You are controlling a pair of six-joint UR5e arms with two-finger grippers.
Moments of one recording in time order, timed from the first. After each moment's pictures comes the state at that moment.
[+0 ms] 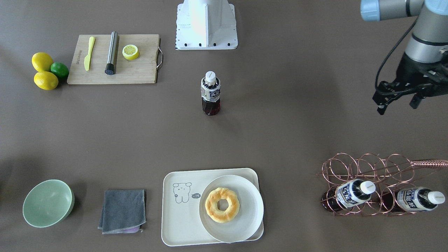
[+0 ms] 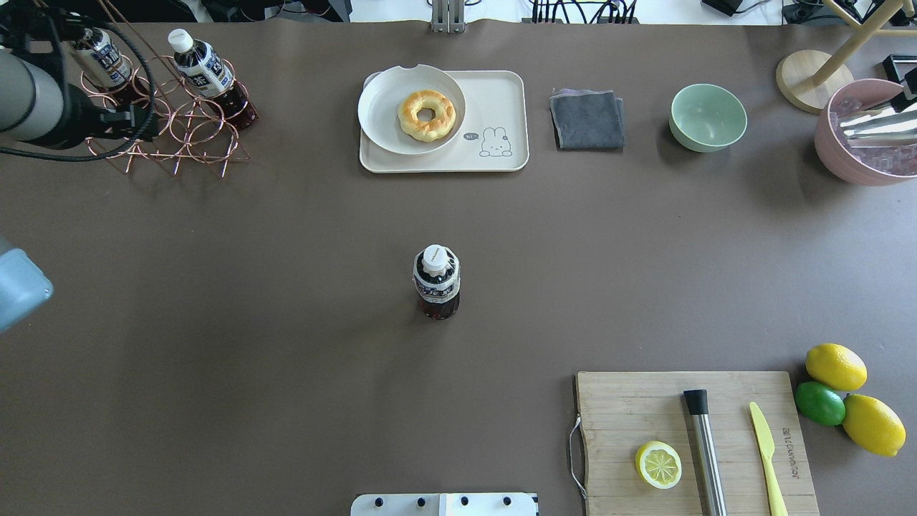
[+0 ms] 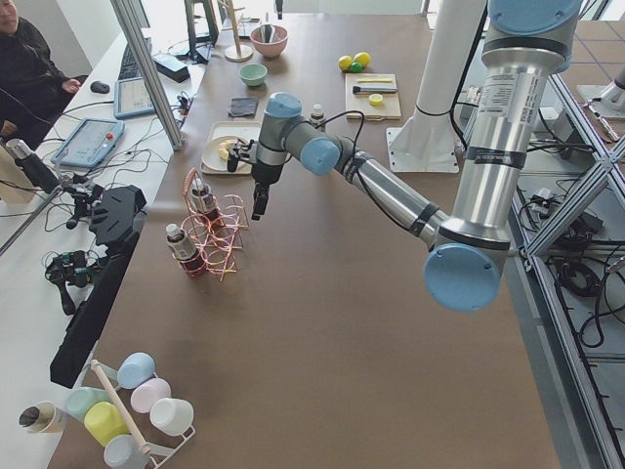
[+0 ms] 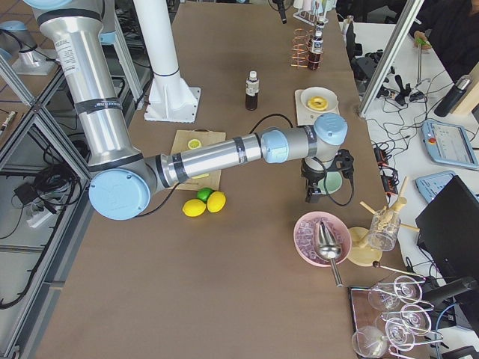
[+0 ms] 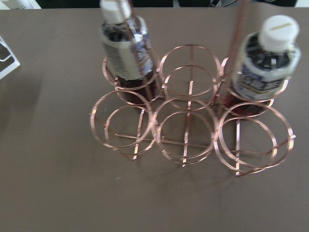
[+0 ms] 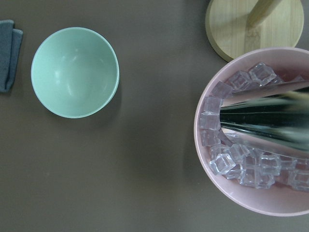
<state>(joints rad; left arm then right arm) -1.11 -1.72 -2.00 -1.59 -1.94 -0.77 1.41 -1.30 1.60 -1.65 2.41 0.15</state>
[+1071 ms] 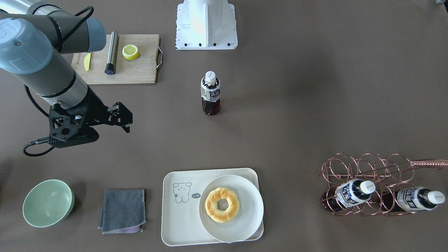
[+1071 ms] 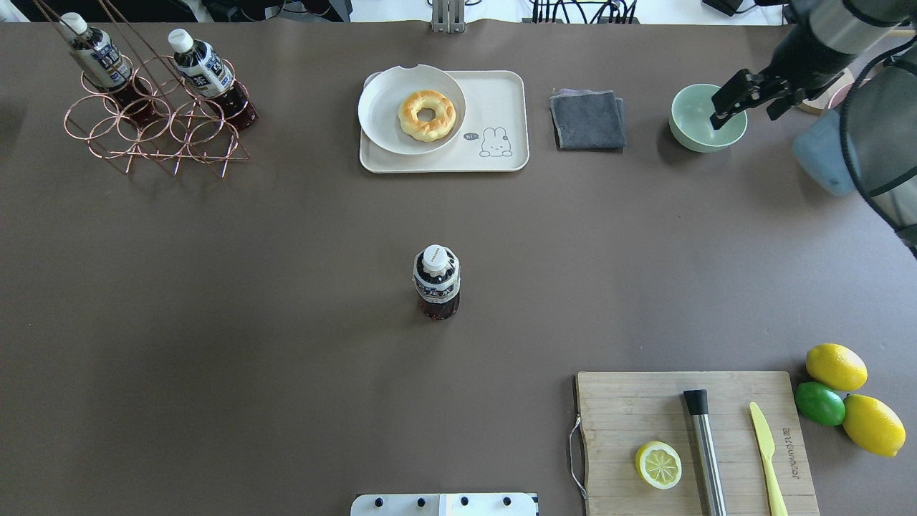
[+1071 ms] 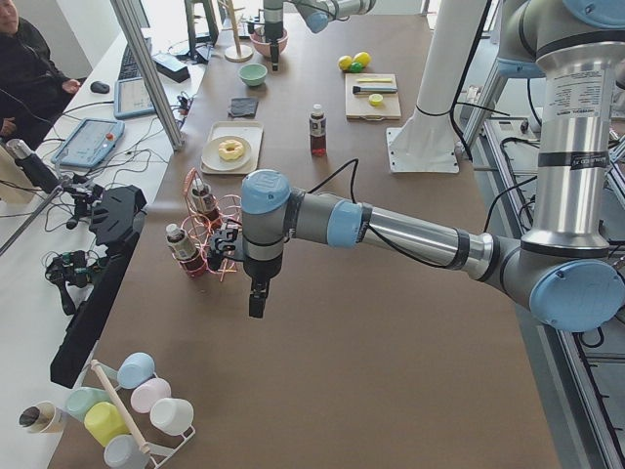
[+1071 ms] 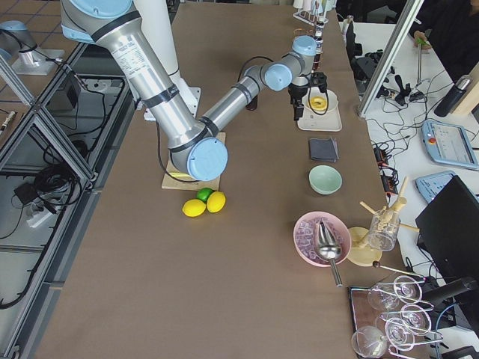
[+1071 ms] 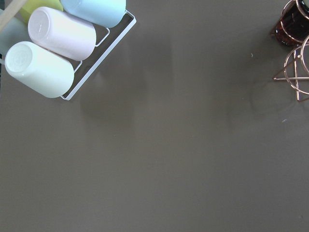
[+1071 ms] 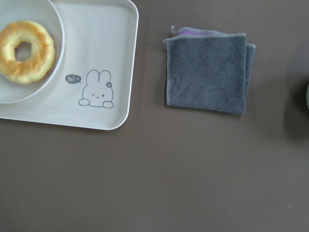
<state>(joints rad) -1.56 -1.55 -1.84 -1.50 -2.21 -0.09 0.95 -0.95 1.70 -1.67 2.19 0.74</state>
